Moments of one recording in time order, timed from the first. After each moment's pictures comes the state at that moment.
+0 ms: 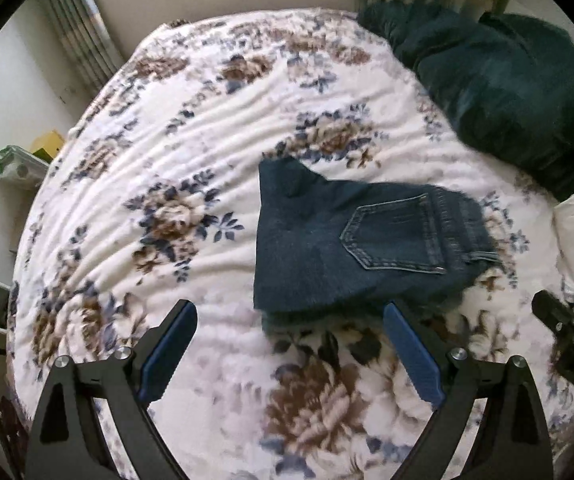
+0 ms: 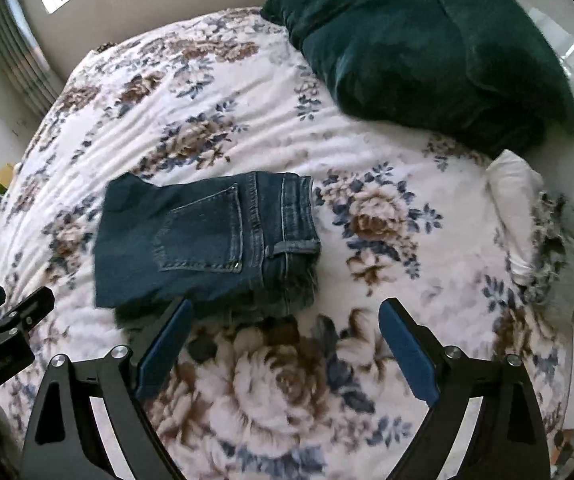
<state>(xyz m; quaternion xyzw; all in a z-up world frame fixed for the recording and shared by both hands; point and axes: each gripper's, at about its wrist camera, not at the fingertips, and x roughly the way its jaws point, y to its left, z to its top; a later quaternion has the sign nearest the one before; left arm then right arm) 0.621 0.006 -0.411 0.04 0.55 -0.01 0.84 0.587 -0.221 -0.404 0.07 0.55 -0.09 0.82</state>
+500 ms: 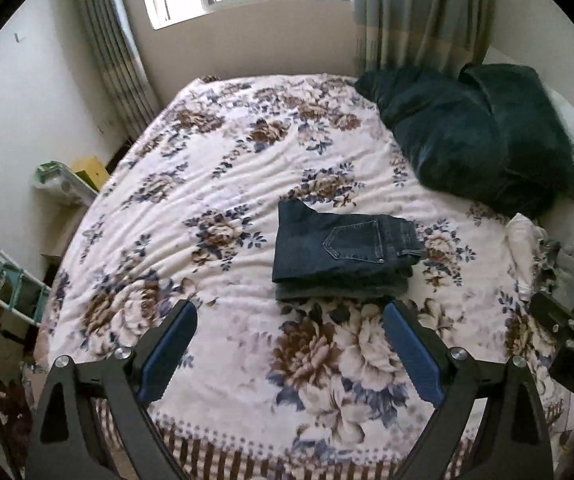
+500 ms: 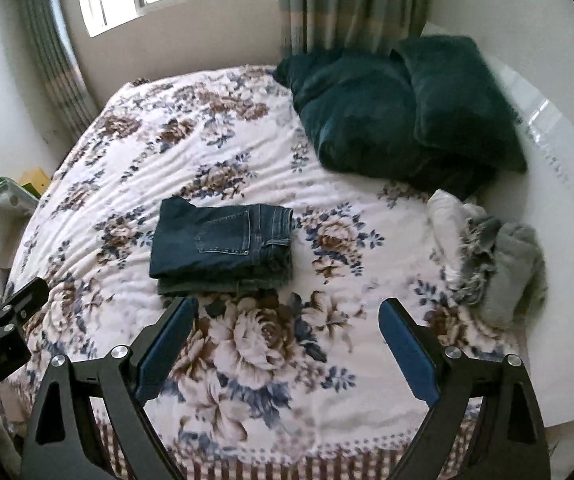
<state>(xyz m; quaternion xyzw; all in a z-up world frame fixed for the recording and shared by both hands) 0.460 -0.008 -0.242 0.03 0.47 0.01 0.88 0.414 -0.229 -0.211 0.03 0.48 -0.07 0.87</state>
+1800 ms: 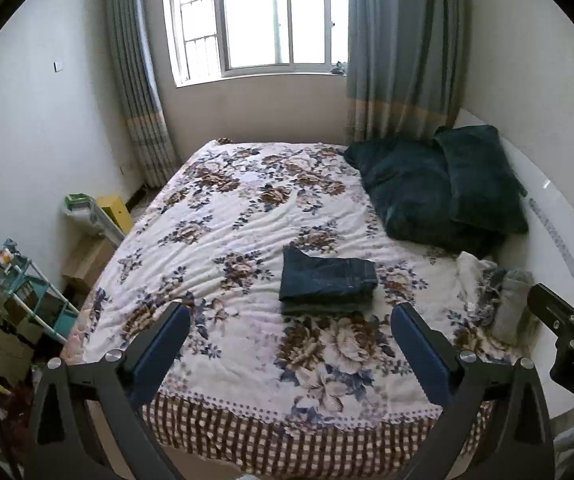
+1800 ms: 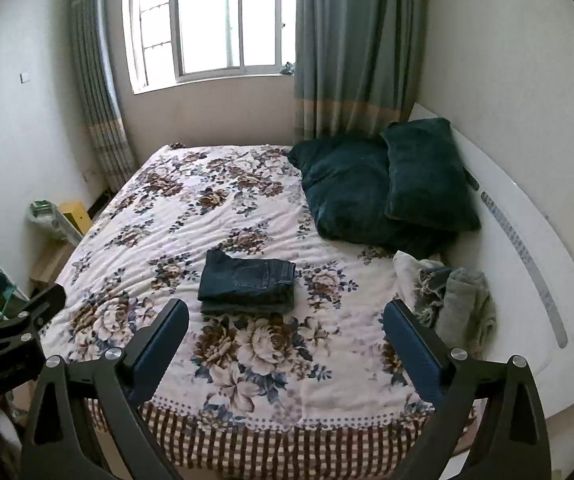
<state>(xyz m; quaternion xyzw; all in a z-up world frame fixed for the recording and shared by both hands) 0.287 0.001 -0.065 0.02 0.38 0.01 0.93 0.201 -0.216 0.035 0.01 0.38 -0.04 0.93</state>
